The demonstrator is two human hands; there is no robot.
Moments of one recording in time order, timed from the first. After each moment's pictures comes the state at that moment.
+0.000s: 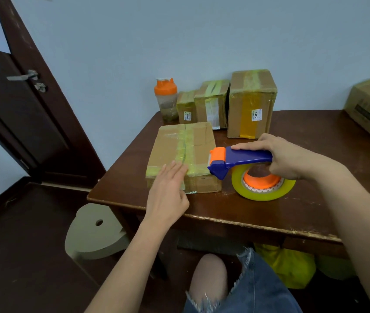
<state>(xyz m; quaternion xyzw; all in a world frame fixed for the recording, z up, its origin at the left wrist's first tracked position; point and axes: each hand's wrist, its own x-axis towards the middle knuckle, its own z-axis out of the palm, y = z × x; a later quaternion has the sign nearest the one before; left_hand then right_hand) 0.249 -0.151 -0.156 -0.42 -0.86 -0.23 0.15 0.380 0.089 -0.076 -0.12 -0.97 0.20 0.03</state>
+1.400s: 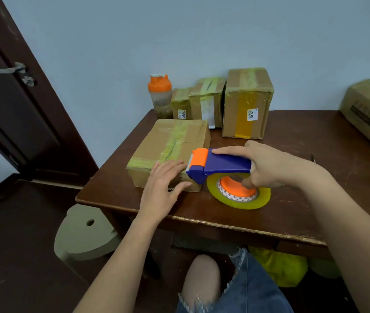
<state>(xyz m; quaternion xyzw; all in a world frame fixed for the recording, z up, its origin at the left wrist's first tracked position) 0.212 -0.138 -0.179 -0.47 -0.80 -0.35 0.13 0.373 0.065 -0.071 -0.10 -0.98 0.17 -0.03</state>
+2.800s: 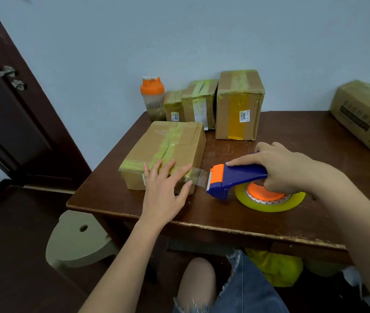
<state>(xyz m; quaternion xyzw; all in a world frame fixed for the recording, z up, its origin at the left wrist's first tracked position) 0.235 -0.120 -0.171 -0.42 -0.85 -0.25 0.17 0.401 0.077 -0.064 -0.15 -0.99 0.05 -0.06</state>
